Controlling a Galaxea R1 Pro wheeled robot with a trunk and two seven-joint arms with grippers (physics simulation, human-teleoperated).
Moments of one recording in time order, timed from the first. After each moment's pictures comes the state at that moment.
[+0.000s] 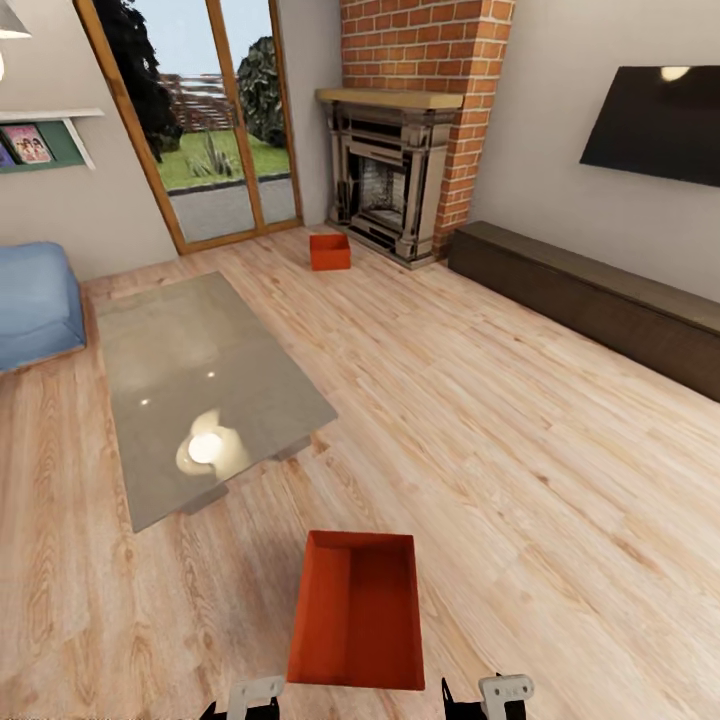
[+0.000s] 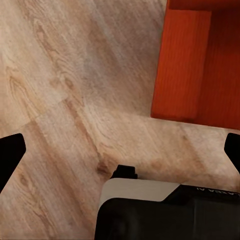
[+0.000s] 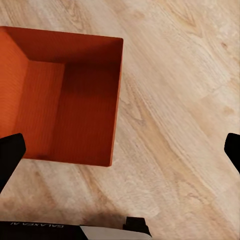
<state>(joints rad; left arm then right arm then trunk) -0.13 -0.11 -0.15 -0.70 0.07 -0.02 0.38 -0.04 0.06 0.03 -0.81 0.10 -0.21 -0.05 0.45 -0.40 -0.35</state>
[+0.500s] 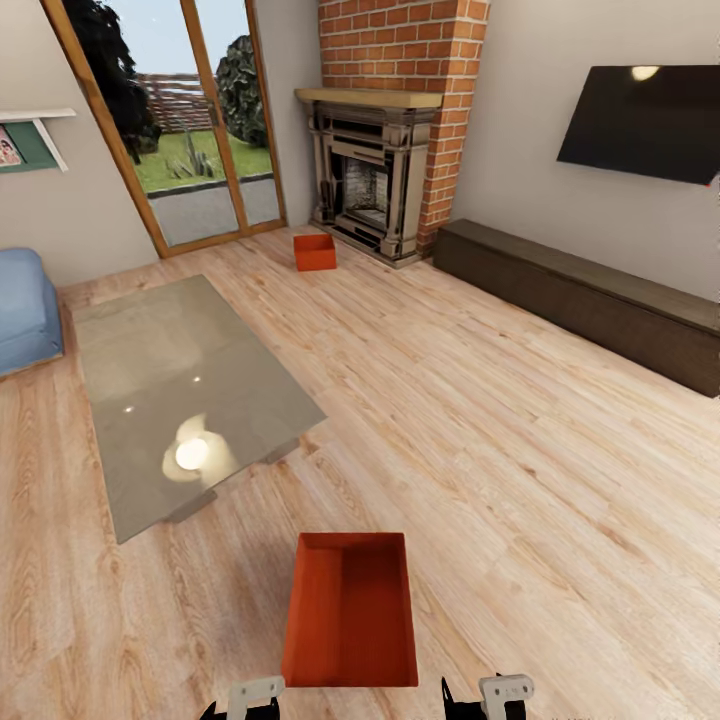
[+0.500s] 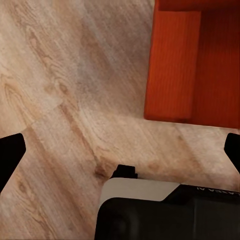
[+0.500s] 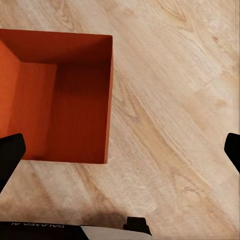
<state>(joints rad) -0.13 -0.11 -0.15 -0.70 0.07 -0.02 0.38 -0.04 0.06 0.03 -0.81 0.10 -0.21 -0.05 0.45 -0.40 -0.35</state>
